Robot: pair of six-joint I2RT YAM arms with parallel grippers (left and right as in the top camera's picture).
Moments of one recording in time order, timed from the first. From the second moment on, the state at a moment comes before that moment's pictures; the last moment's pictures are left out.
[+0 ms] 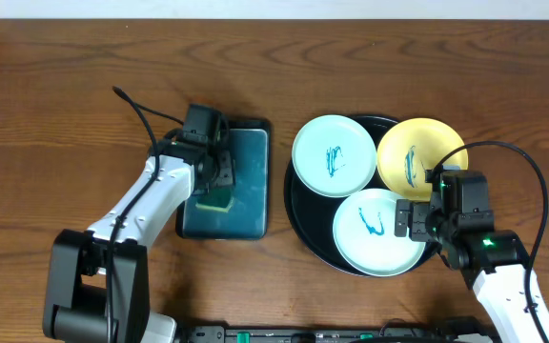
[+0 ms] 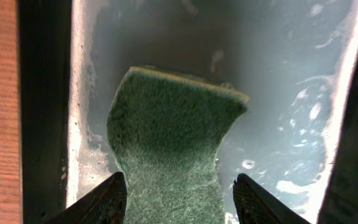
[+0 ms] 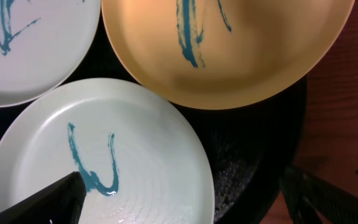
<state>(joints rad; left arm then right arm) -0.23 1.64 0.98 -0.61 0.00 -0.33 0.13 1.01 0.61 -0.66 0.02 0.17</state>
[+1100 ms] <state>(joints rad) -0.23 1.70 0.90 -0.50 -0.01 -0.34 0.13 1.01 0.61 -0.66 0.02 0.17</state>
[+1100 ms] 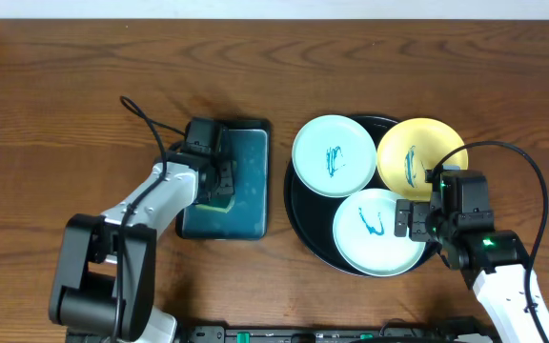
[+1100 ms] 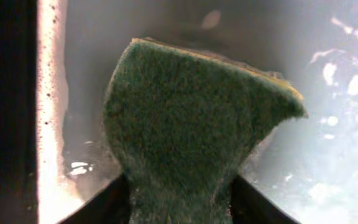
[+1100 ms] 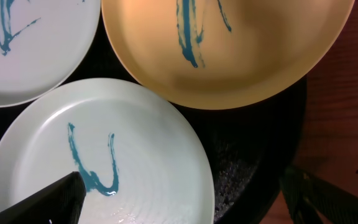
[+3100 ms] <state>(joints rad) -0.23 1.53 0.90 -0.53 0.12 -0.36 0.13 1.01 0.61 -0.66 0.02 0.17</state>
